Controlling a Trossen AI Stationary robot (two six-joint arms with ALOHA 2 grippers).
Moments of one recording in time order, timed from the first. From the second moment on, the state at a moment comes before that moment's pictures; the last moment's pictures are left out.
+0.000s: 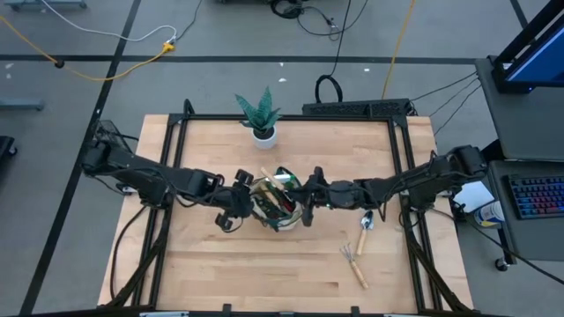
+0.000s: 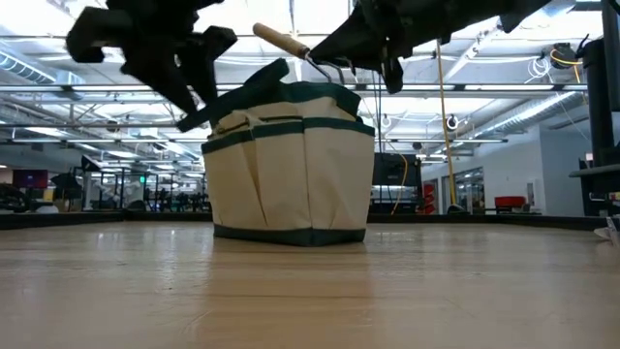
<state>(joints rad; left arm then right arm) -0.23 1.41 1.06 -0.70 -0.26 0.40 0.20 1.50 0.83 0.42 0.36 0.38</state>
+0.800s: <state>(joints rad) -0.23 1.47 1.06 -0.55 -0.29 0.48 0.18 1.53 0.83 0.39 0.36 0.43</state>
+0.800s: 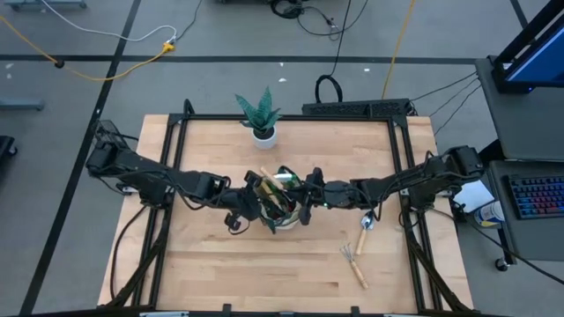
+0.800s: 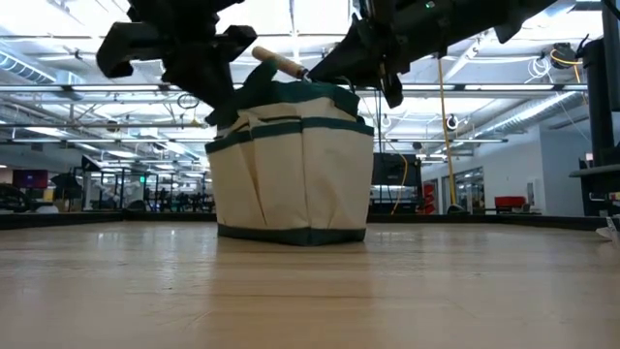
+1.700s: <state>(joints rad) -0.24 1.49 1.06 -0.39 -0.17 0.26 0.23 1.53 0.83 0.13 0.26 0.60</state>
